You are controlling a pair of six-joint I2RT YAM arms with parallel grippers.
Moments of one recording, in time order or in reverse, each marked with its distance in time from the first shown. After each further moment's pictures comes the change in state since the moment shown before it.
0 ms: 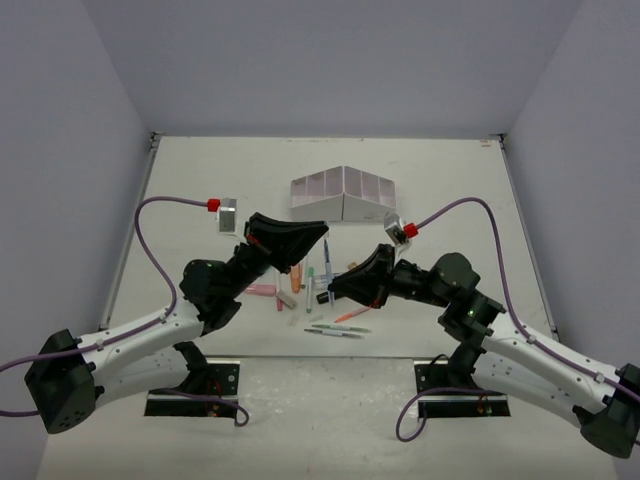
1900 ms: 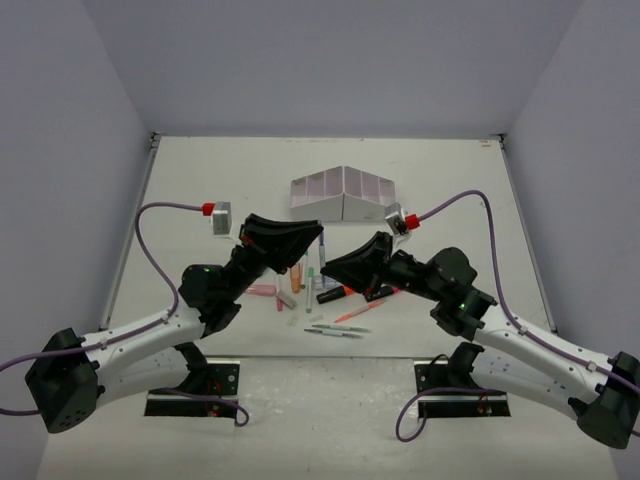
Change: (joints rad) left arm 0.000 0.008 -0.044 0.091 -0.038 -0.041; right arm 0.008 0.081 0.045 0.142 0.070 -0.021
